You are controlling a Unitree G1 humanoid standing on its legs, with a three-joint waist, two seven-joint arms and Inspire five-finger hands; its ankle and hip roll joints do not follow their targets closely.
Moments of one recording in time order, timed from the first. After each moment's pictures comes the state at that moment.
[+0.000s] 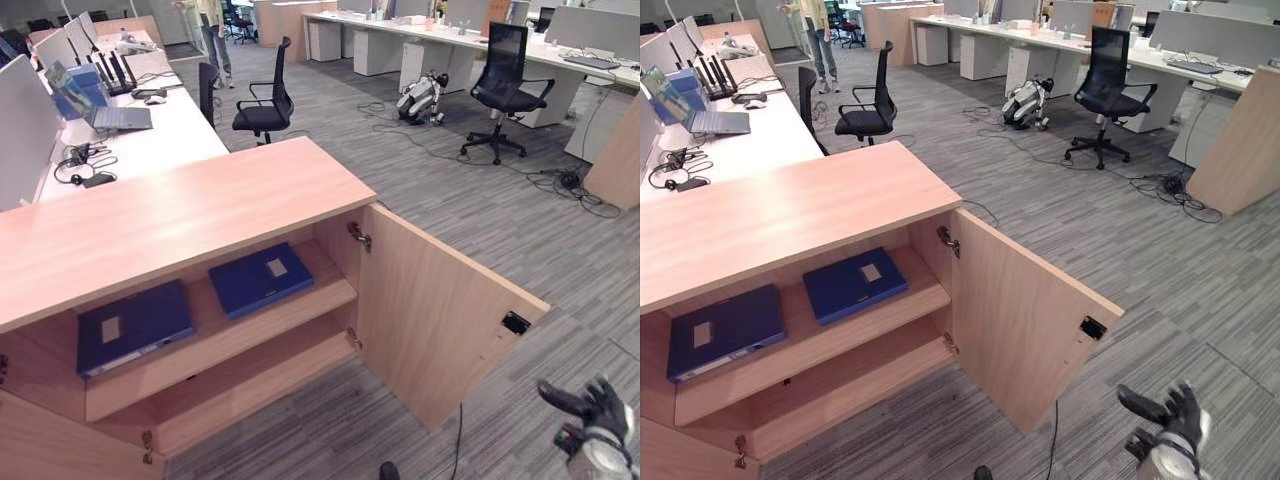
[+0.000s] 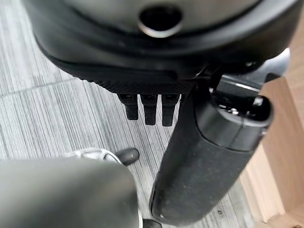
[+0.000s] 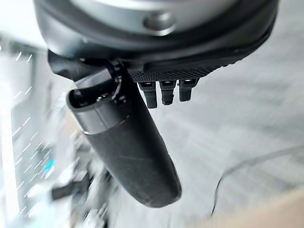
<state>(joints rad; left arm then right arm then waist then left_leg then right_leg) 0.06 0.19 -0.03 1.26 -0.26 0.06 0.01 0.14 -0.45 -0.19 0.41 0.51 -0.04 -0.27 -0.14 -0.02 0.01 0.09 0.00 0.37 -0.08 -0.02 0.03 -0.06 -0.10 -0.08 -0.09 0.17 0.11</state>
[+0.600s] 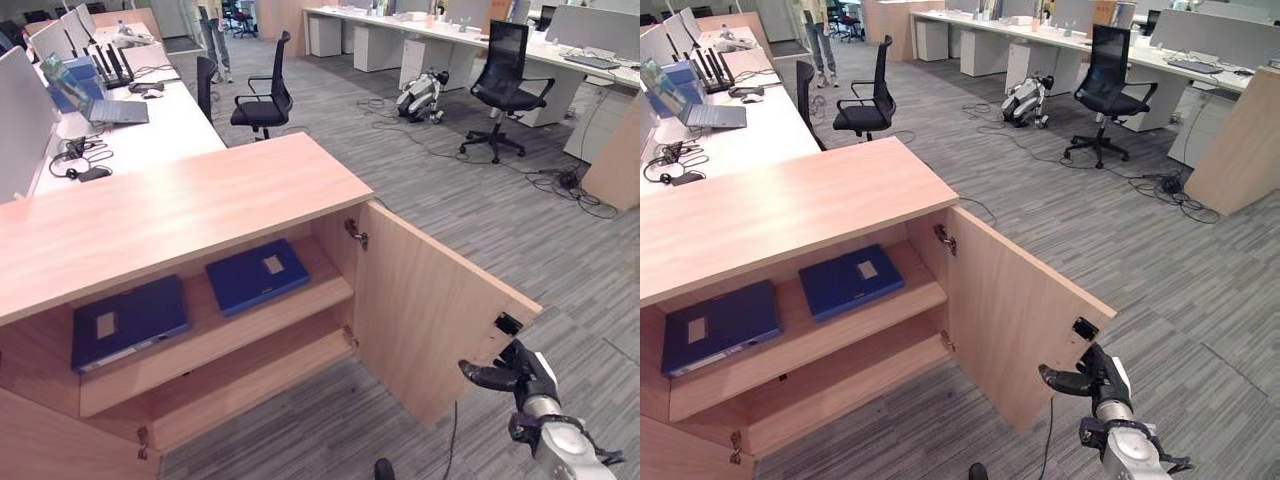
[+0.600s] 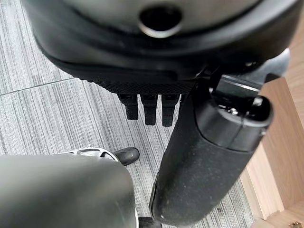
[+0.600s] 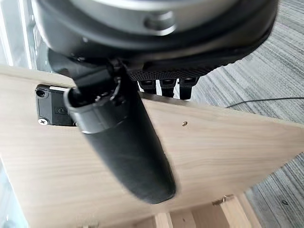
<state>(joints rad) 0.06 0.18 -0.01 1.27 -0.22 0.06 0.01 0.22 -0.55 0.12 0.16 0.46 0.03 -0.13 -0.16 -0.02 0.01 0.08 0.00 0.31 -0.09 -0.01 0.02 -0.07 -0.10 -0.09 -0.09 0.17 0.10</state>
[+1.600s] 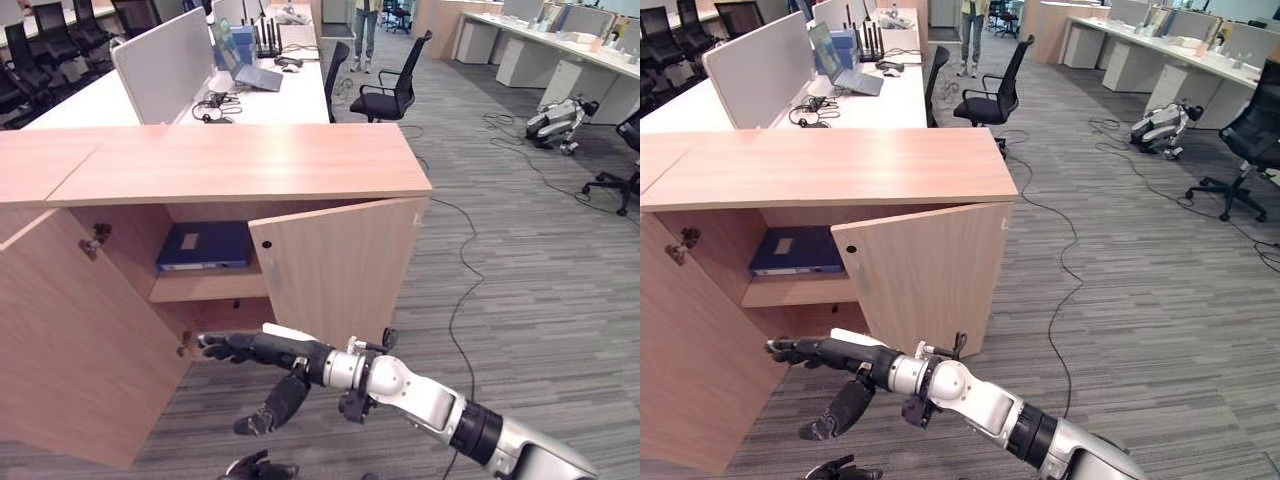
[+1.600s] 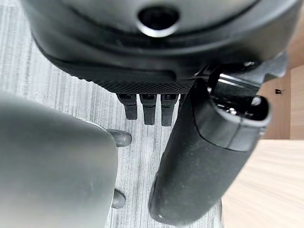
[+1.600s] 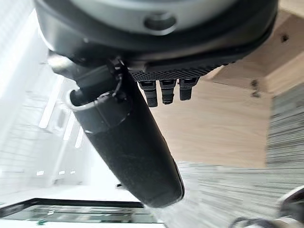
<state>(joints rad) -0.04 0.15 -0.05 1.25 -0.27 0.04 0.05 -0.47 -0.34 0.97 0.05 0.34 0.01 0.23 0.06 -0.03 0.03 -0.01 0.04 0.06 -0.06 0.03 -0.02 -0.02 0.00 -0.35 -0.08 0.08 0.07</state>
